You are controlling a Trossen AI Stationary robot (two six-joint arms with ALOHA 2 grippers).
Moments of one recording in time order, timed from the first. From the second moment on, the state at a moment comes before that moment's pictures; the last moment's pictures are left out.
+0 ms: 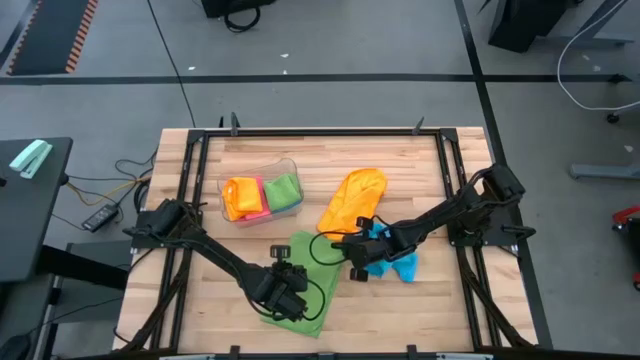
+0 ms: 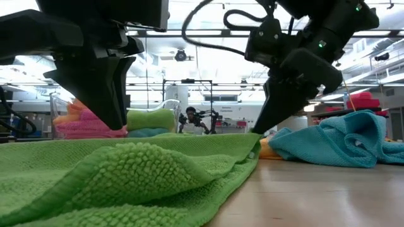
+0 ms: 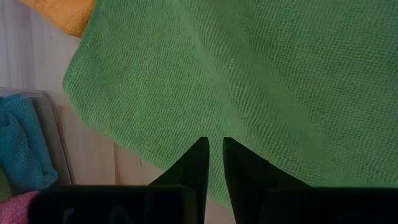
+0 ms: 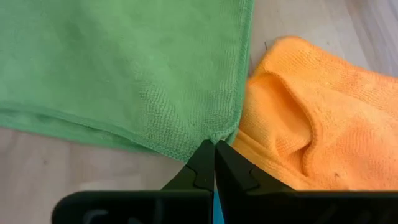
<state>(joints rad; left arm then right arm) -0.58 2.00 1.43 -0.92 -0.47 -0.52 0.35 1.74 0.93 -0.21 0.37 0.39</state>
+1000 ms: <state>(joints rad) -0.67 2.00 1.43 -0.80 -0.34 -0.40 0.45 1.66 0.93 -0.10 0.37 0.26</state>
